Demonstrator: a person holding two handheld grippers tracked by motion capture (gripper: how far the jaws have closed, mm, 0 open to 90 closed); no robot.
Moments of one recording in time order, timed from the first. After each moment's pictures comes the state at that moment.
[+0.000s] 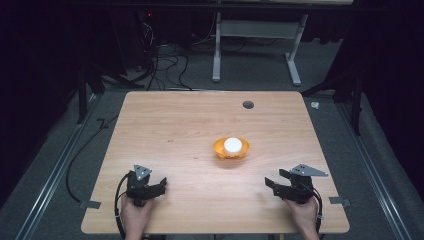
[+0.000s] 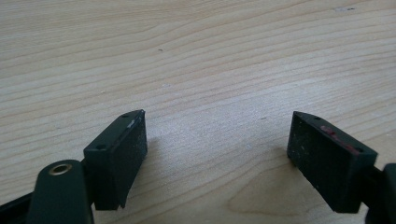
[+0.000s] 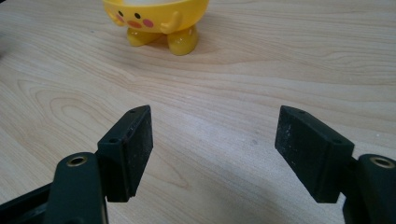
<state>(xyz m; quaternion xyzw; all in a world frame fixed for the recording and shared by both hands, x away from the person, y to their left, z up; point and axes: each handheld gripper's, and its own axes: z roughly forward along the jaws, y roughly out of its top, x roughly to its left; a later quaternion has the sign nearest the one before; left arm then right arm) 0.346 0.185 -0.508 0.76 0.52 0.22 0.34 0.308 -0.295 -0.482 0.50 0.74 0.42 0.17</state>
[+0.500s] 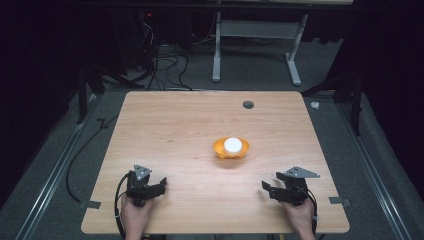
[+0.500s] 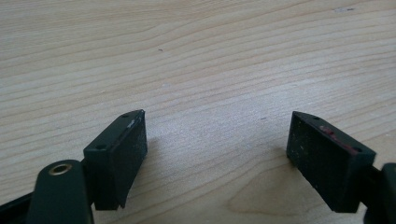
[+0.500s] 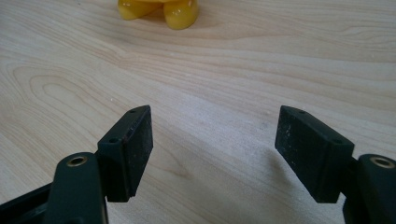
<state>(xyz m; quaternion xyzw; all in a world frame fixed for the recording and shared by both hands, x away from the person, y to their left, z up) 0.346 0.185 -0.508 0.76 0.52 0.22 0.34 0.309 -0.286 -0.497 0.50 0.75 0.39 0.17</state>
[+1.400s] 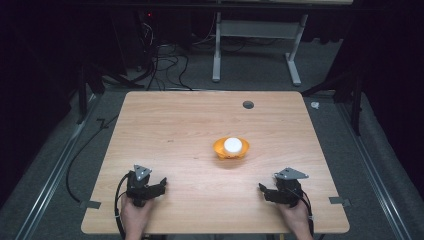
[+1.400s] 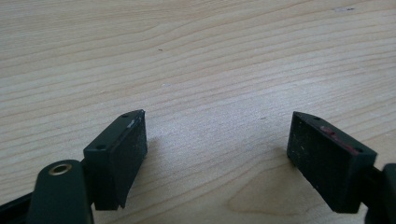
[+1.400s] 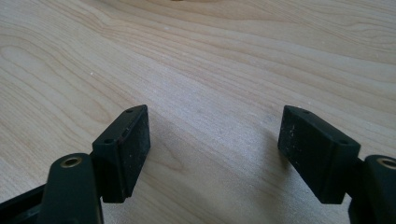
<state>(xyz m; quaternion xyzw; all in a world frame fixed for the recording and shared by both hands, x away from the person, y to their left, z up) 0.346 0.185 -0.508 0.76 0.52 0.22 0.34 0.311 -0.271 -0.502 0.48 0.79 0.33 0.21</state>
